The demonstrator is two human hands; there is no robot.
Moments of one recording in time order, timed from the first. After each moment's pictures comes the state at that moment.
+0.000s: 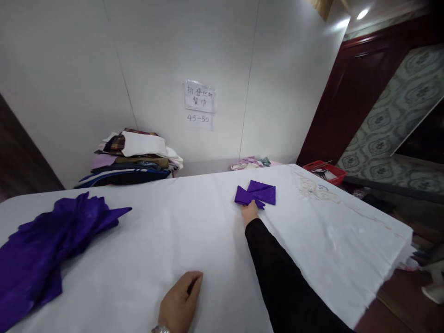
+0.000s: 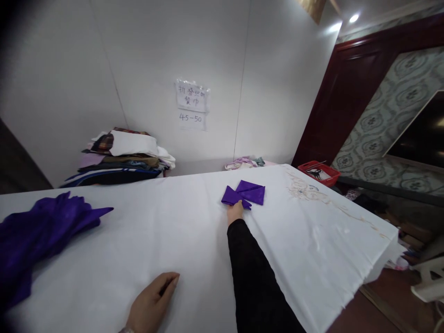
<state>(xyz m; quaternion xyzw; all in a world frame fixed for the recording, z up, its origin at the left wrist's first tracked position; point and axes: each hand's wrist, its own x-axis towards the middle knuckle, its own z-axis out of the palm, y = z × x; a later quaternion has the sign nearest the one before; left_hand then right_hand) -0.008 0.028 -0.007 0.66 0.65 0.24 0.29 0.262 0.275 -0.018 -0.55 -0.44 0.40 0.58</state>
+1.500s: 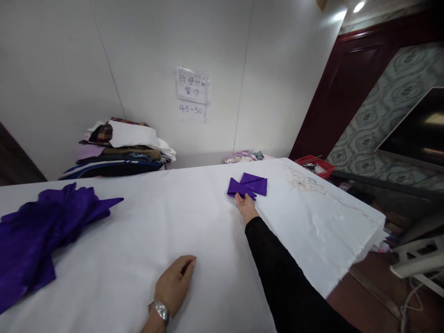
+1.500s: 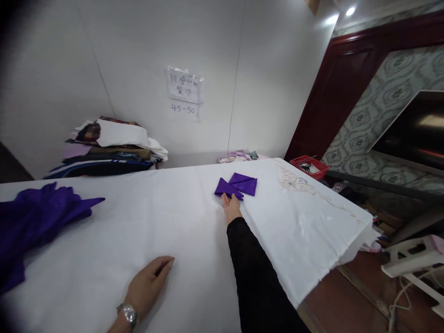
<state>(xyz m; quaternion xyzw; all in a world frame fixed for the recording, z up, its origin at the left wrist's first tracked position) -0.009 0.030 -0.005 0.68 0.62 0.28 0.27 0.263 0.223 0.007 -0.47 -0.05 0.53 0.71</state>
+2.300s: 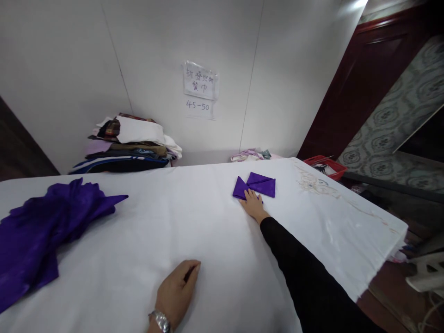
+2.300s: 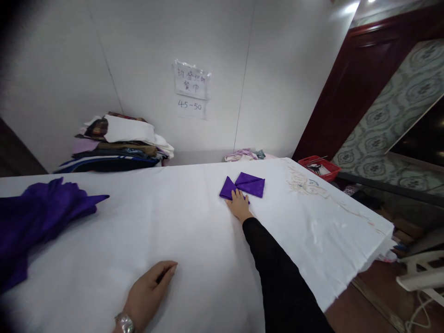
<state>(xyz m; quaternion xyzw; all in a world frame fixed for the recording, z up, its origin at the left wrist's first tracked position) -0.009 0.024 -0.002 0.68 0.62 0.28 0.27 0.290 0.223 -0.011 -0.71 -0.69 0.05 0.13</state>
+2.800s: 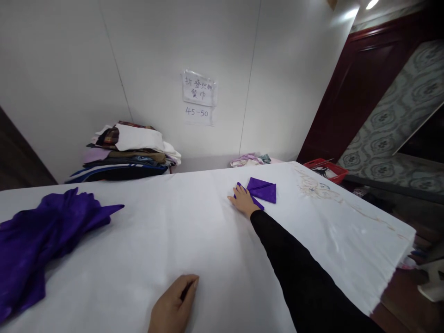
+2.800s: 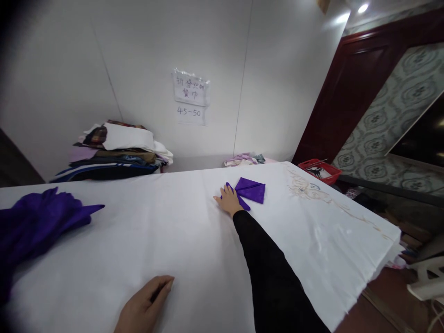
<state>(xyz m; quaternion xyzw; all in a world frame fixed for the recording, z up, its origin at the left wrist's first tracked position) -0.012 0.026 -0.011 0.68 0.62 0.29 0.27 0.260 0.273 0.010 -0.64 -0.74 0.08 0.17</state>
